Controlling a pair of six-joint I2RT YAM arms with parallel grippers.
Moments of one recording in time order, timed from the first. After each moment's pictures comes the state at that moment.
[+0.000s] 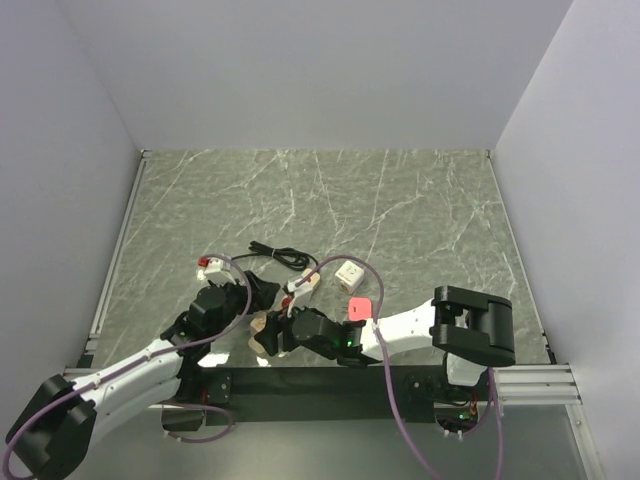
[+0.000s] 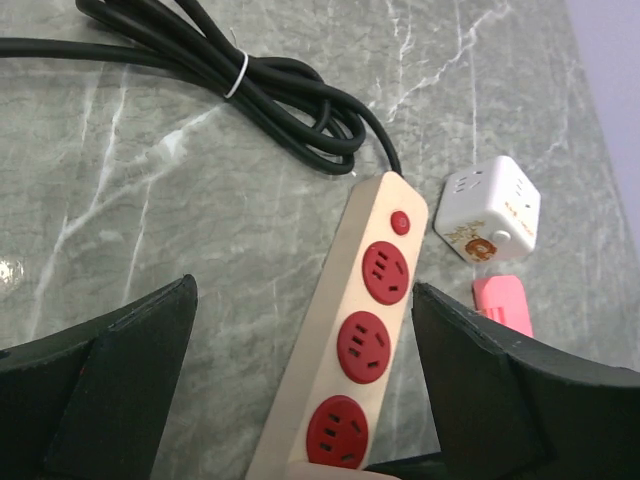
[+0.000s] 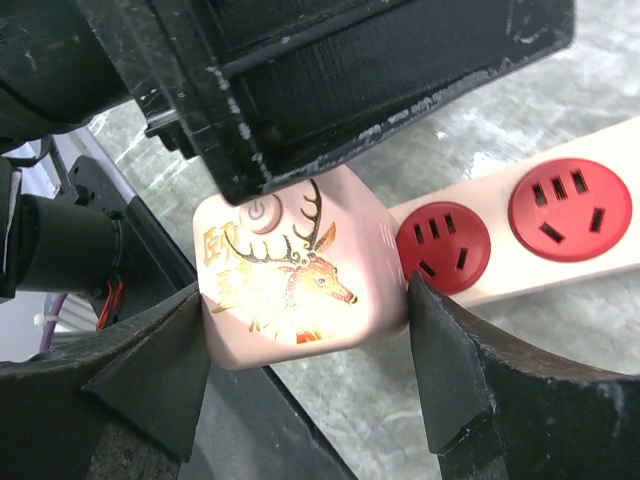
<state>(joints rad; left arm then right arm) -0.64 0.74 0.05 0.38 -0.16 -0.75 1.36 1.68 0.67 0.52 0.35 0.74</state>
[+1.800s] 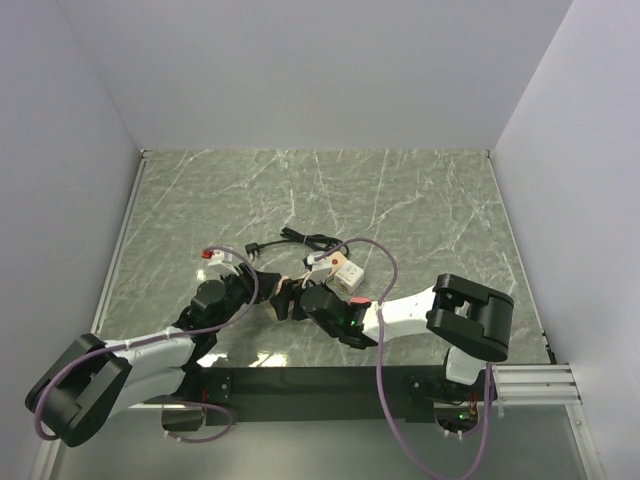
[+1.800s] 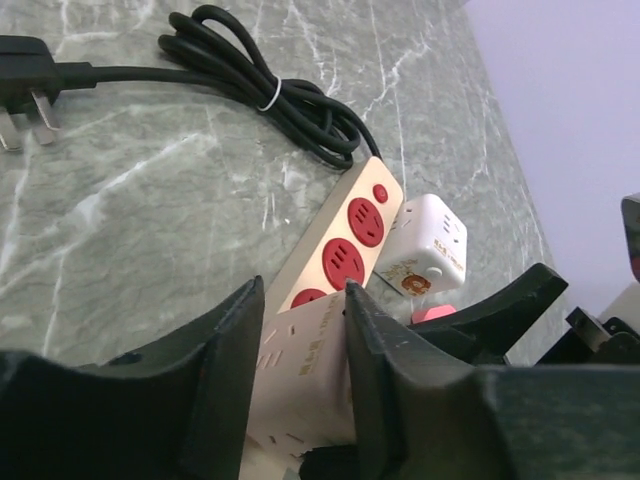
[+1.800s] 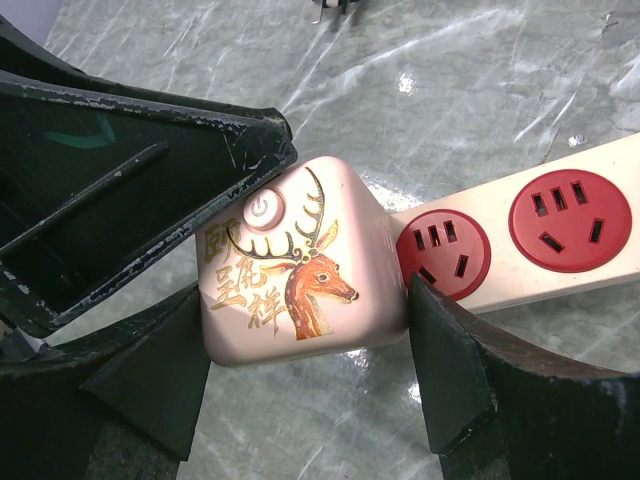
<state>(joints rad) -0.58 1.05 0.05 0.80 -0.04 -0.78 1.20 1.71 0.67 0.53 0.46 0.75</state>
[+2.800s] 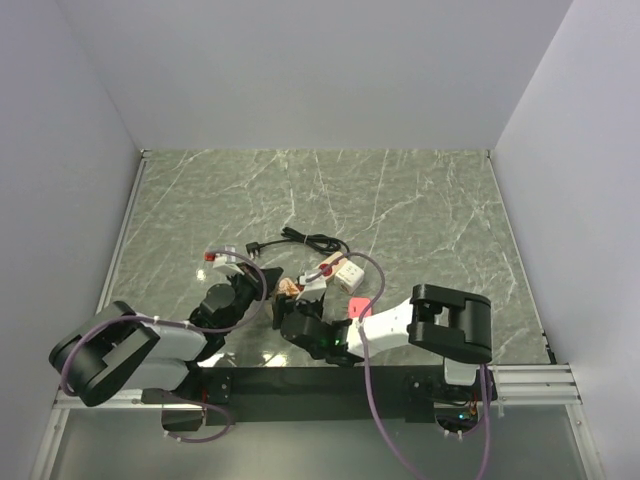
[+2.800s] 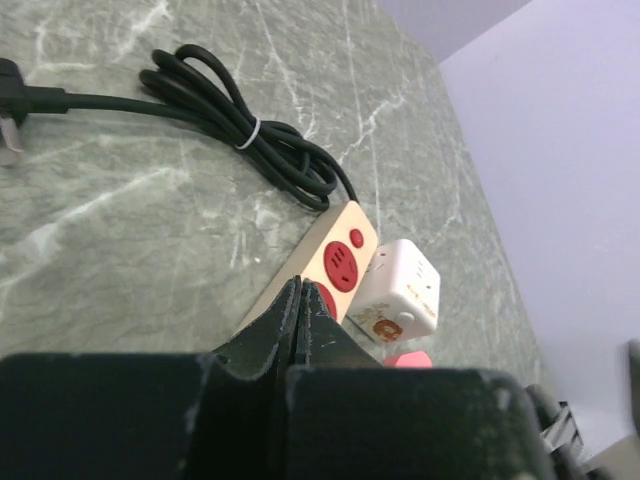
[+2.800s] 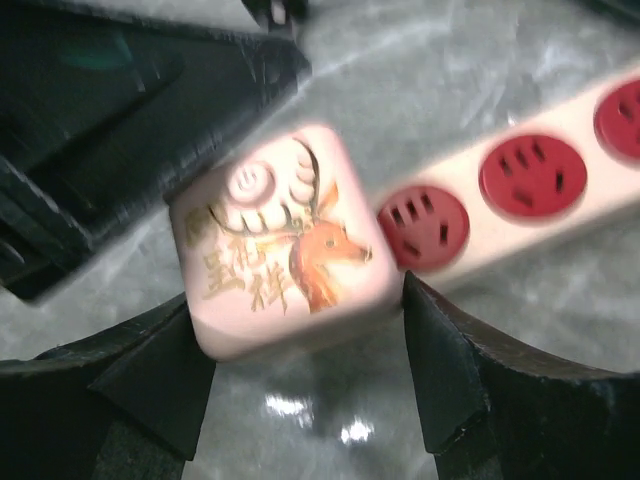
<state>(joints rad) -0.69 1.27 0.06 1.10 -0.21 -0.85 1.36 1.82 0.74 0.46 0.81 0.81</state>
